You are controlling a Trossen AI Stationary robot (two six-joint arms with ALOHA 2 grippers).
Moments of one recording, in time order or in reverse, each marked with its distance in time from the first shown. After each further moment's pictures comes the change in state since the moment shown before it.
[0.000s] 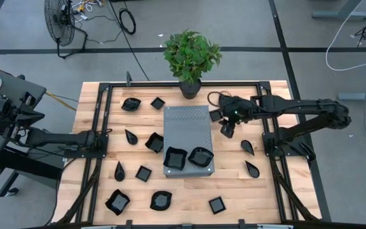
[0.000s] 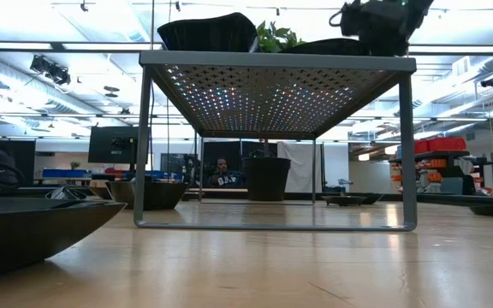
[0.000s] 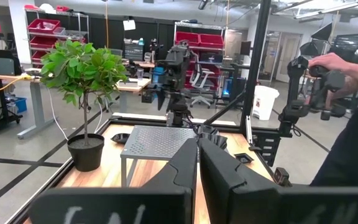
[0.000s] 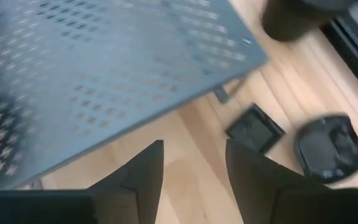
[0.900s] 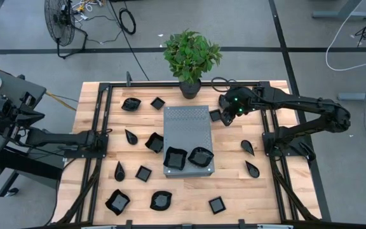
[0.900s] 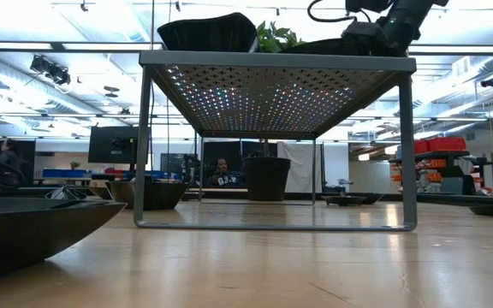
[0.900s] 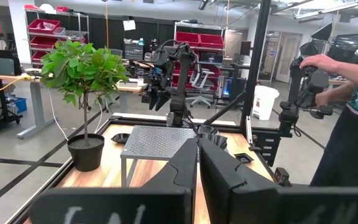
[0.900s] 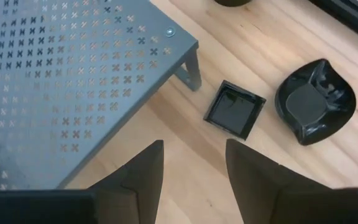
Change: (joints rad) left arm 0.000 0.000 0.000 0.000 0.000 0.000; right arm -0.178 0.000 0.000 -0.033 -0.087 0.190
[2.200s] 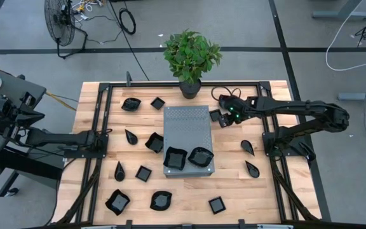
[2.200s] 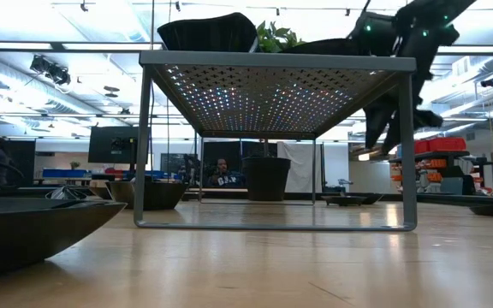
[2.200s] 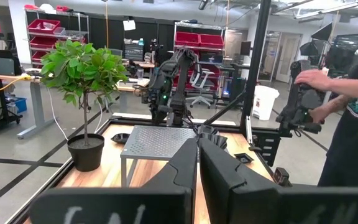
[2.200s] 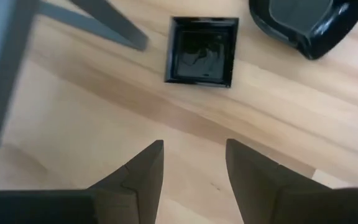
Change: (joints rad) left arm 0.000 0.000 0.000 0.000 0.000 0.001; right arm -0.027 0.025 -0.280 0.174 0.001 0.364
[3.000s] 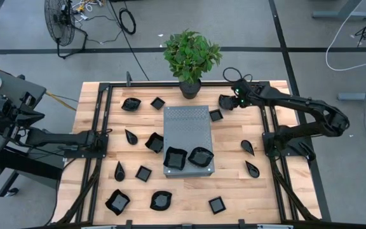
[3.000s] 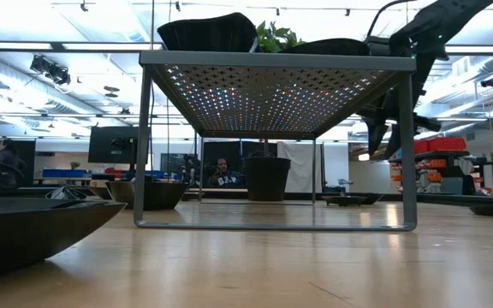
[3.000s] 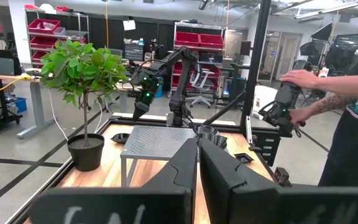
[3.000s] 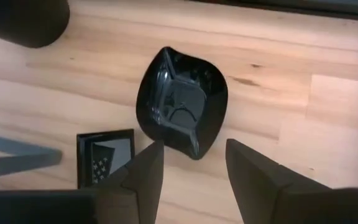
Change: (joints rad) left arm 0.000 0.000 0.000 0.000 0.000 0.000; right arm -0.315 0.001 -0.007 0.073 0.141 -0.162
